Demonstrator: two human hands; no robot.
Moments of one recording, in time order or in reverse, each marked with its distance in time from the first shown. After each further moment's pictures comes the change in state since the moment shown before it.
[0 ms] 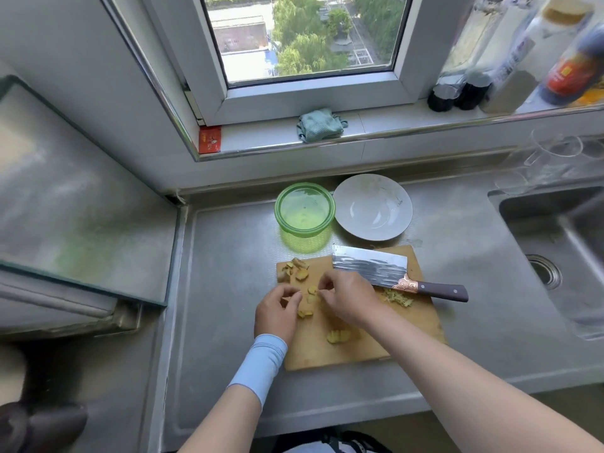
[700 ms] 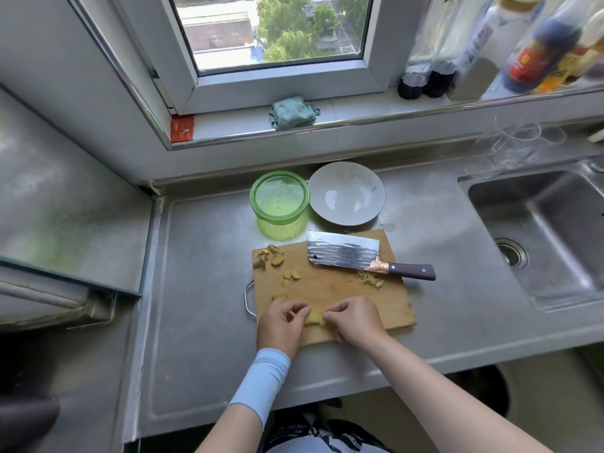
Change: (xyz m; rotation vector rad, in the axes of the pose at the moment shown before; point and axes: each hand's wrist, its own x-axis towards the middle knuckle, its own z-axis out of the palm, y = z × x) left_hand -0.053 -0.011 0.048 -0.010 -0.080 0.087; right_hand -0.078 0.048 0.019 0.417 0.013 0.434
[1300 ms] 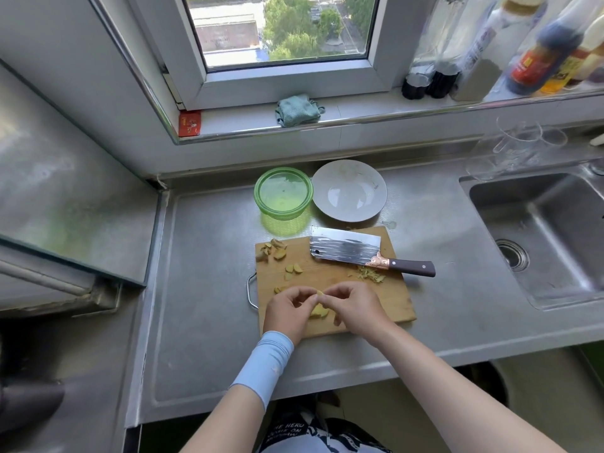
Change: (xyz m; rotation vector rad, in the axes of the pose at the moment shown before) left_hand -0.002 0.022 -0.005 -0.147 -0.097 -0.075; right_hand -0.016 -0.014 -0.015 0.246 -0.074 -0.156
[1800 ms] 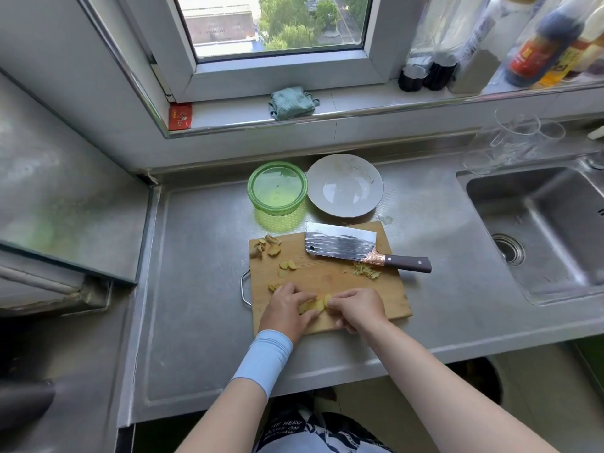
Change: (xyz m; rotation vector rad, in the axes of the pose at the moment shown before) left_hand 0.012 -0.020 0.009 0.553 -0.086 0.302; right_hand 0.012 0.020 0.003 0.149 0.118 0.361
